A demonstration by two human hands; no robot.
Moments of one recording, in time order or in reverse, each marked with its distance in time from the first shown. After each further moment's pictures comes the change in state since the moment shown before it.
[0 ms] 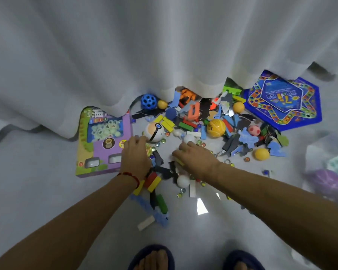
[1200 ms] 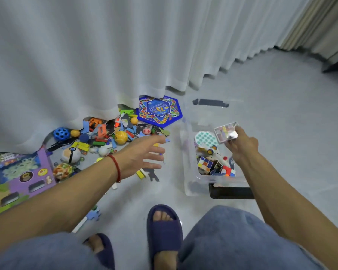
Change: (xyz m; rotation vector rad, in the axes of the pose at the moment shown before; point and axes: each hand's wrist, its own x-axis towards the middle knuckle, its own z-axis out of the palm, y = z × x) left_hand -0.148 0.268 -0.126 -1.021 -0.968 0.006; right_hand -0.406 0.064 -0.113 1.729 1.453 1.466
